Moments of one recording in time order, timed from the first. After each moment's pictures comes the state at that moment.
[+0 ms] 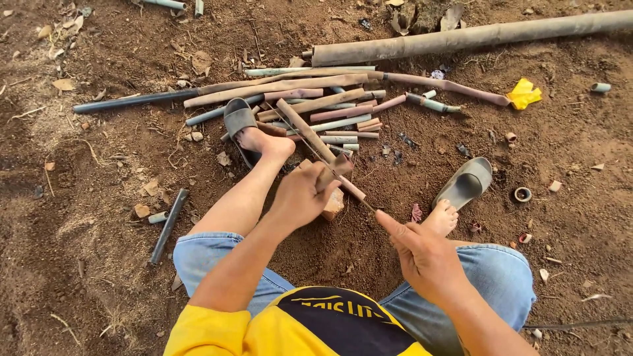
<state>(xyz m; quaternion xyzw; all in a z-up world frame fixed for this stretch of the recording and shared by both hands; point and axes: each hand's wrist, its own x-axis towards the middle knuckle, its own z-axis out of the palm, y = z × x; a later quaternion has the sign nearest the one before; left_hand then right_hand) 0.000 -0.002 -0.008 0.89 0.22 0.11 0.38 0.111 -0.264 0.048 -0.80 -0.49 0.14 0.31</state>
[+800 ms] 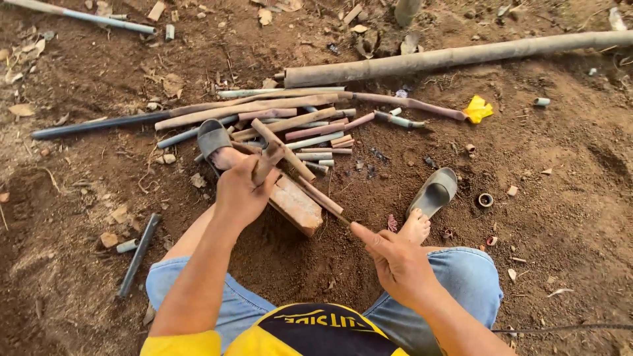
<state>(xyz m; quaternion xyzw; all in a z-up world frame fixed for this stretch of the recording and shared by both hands) -0.009 0.055 0.002 0.88 0.32 0.16 0.31 0.113 -0.264 0.044 -0.79 -0.48 0.16 0.33</state>
